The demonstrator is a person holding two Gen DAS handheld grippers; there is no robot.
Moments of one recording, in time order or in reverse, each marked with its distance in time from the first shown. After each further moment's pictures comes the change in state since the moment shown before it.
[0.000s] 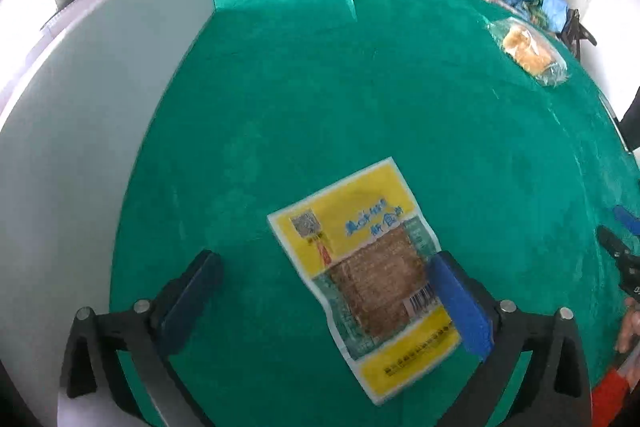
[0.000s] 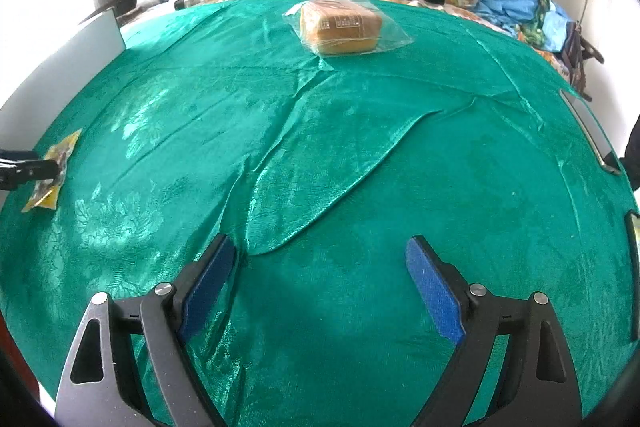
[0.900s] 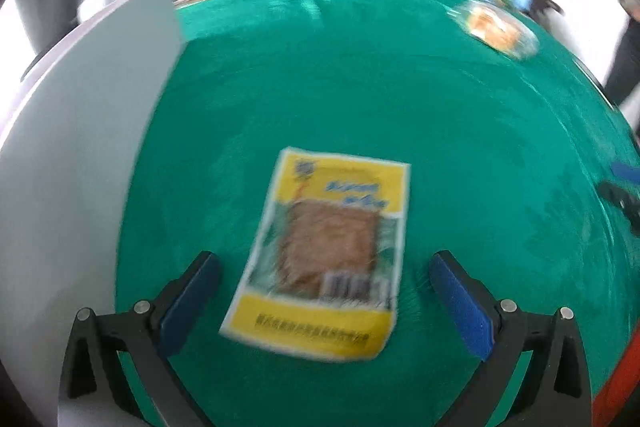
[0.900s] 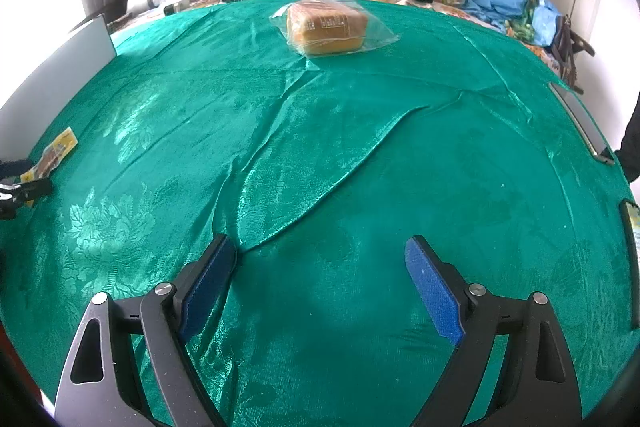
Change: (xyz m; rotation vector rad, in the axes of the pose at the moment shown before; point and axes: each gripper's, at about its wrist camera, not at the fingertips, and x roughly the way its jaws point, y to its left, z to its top) left arm 0.006 -0.002 0.005 0.176 -0.035 -0.063; right arm -0.003 -0.006 -0.003 0.033 -0.007 -0.021
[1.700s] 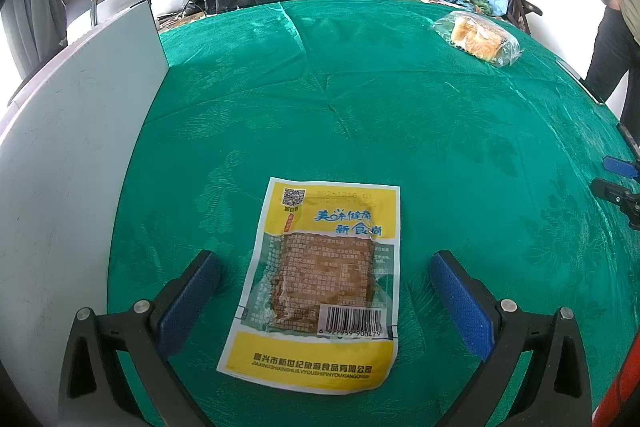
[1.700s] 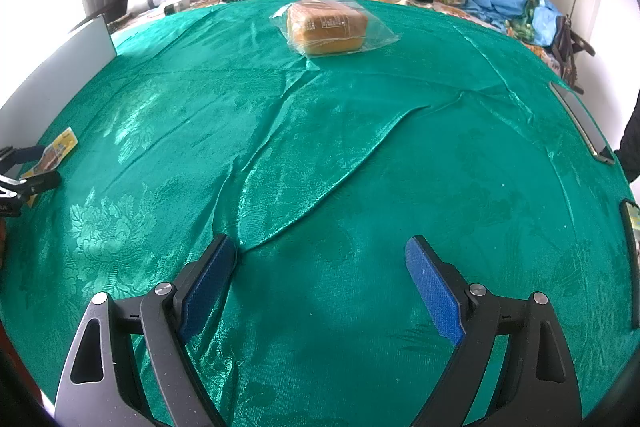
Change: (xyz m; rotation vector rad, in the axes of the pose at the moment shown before) left arm 0.004 0.003 0.001 0.031 -0.079 -0.023; right arm 0.000 0.000 0.000 0.000 -0.001 0.000
